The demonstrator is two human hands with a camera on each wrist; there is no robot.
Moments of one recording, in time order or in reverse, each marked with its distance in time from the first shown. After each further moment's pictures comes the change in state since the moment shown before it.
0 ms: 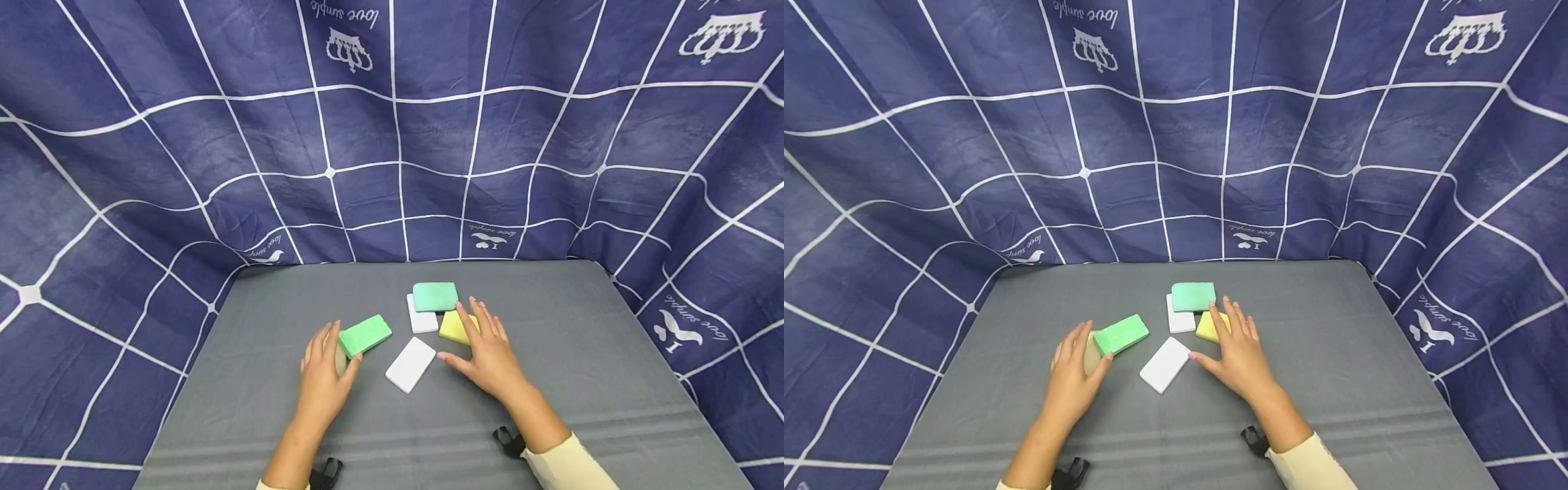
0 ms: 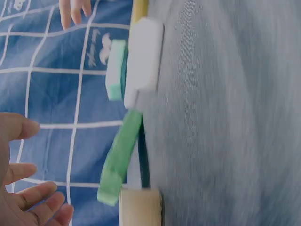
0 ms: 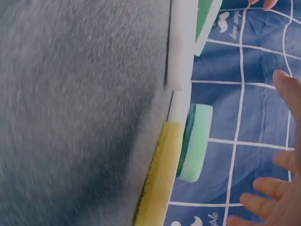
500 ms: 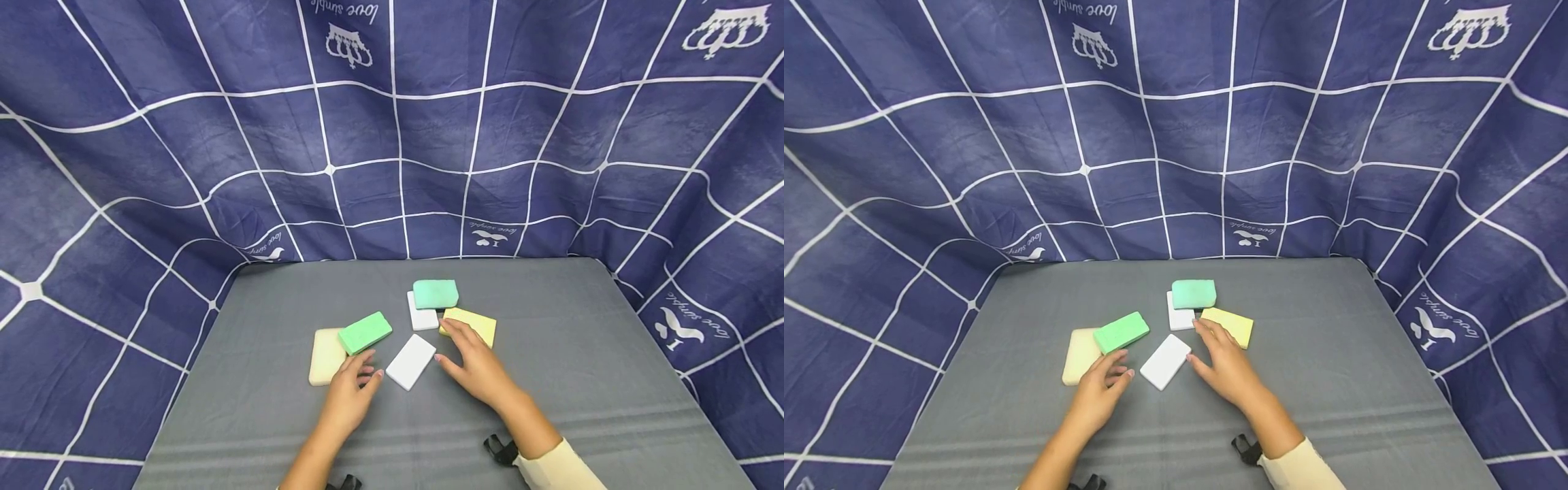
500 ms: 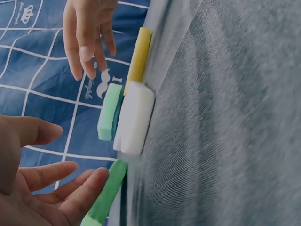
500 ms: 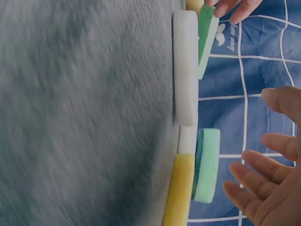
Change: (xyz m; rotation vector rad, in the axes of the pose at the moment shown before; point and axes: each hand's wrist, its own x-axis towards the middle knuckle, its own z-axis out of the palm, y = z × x) left_hand -0.024 0.028 0.016 -0.374 -0.264 -0.190; right_hand -0.009 -0.018 0.010 0.211 -0.006 -0.119
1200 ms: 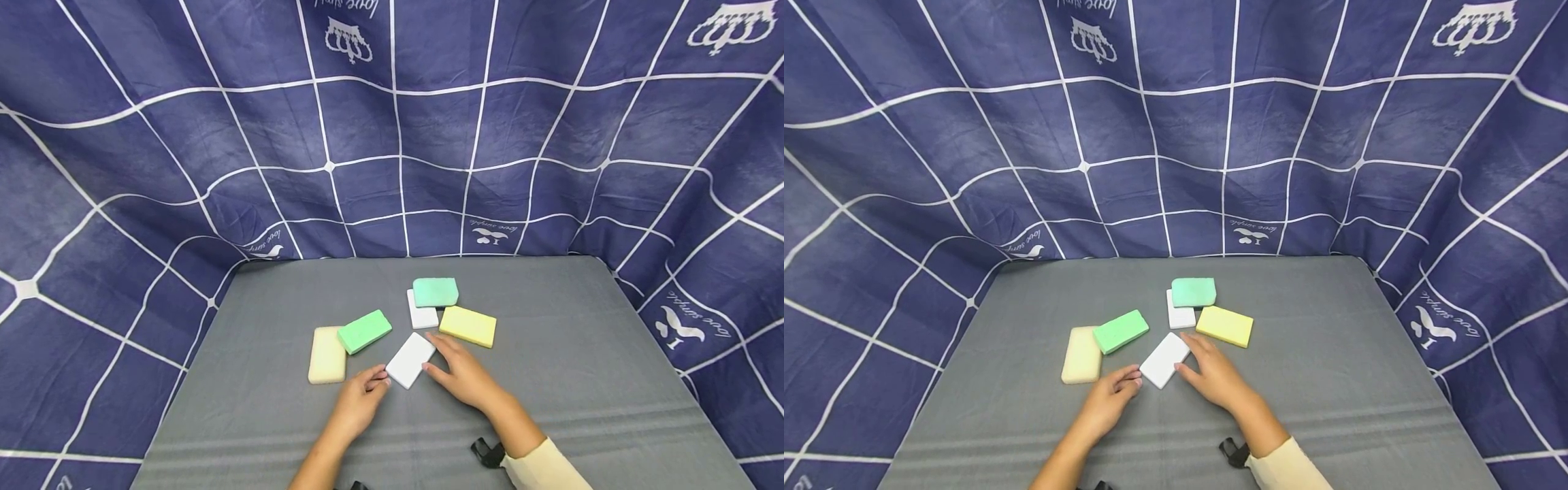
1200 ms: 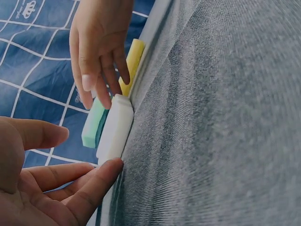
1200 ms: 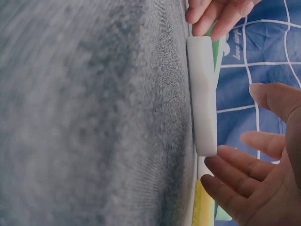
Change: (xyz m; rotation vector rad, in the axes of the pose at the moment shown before) left_hand -0.005 -0.011 0.017 -0.083 -0.118 -0.077; right_hand -0.004 -0.005 0.026 0.110 -0.206 0.161
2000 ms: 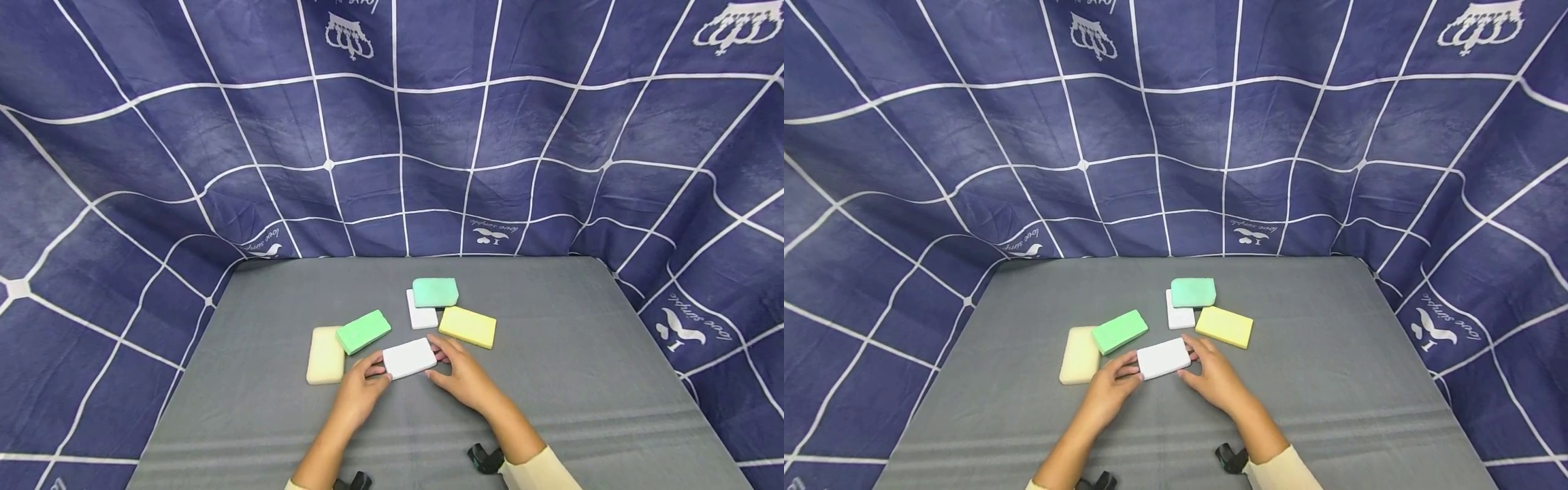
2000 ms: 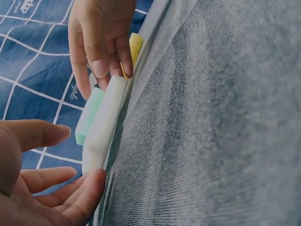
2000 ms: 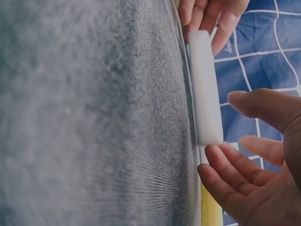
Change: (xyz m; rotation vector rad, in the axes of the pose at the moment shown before) left_hand 0.018 -0.001 0.004 -0.089 0.014 -0.036; right_hand 0.001 0.003 0.006 0.177 0.046 -0.003
